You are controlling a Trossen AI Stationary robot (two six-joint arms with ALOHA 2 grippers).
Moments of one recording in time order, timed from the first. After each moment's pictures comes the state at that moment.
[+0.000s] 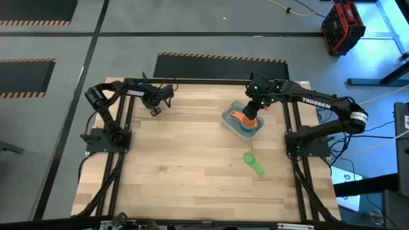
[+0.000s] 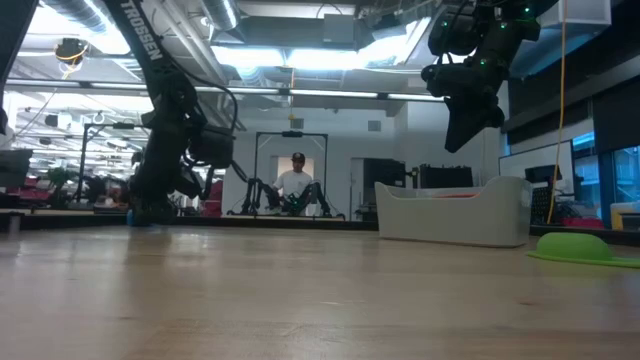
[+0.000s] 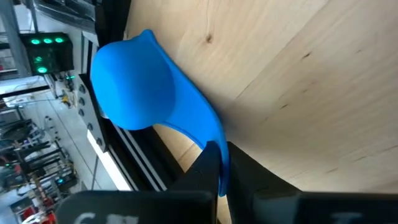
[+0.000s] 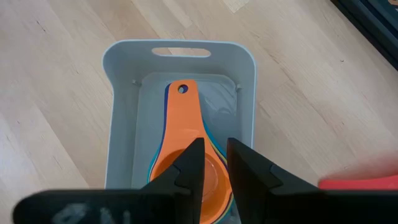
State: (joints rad) left arm 0.73 1.73 0.78 -0.63 -0.71 0.01; right arm -0.51 1.29 1.01 -0.83 -0.04 0.17
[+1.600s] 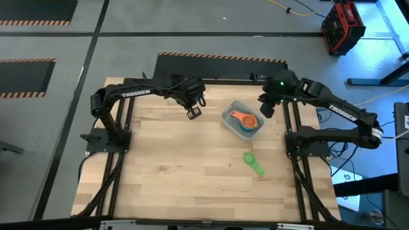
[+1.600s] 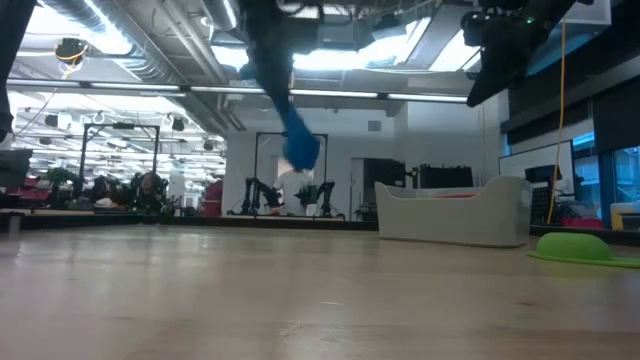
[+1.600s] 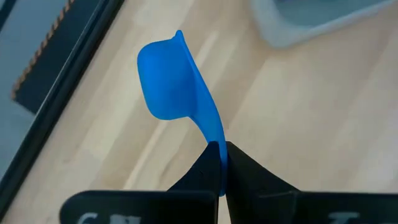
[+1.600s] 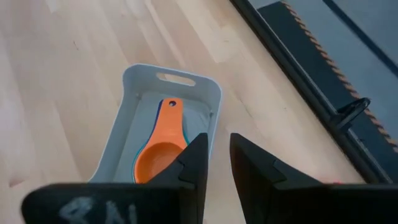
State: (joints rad) left arm 0.28 1.73 1.69 -1.10 -0.15 -0.22; right arm -0.58 0.98 1.01 -0.88 -0.03 -0.08
